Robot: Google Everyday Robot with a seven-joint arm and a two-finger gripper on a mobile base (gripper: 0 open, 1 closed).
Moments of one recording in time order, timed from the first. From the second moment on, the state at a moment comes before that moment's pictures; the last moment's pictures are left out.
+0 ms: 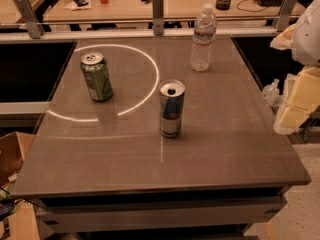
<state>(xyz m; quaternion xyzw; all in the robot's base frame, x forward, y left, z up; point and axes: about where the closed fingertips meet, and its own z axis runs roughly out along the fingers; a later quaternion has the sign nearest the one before) 0.438 -0.217 0.976 -0.60 0.78 -0.03 0.16</state>
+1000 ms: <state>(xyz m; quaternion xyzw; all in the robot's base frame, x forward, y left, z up) 0.424 -0.224 0.950 -0.57 0.79 0.04 0.25</state>
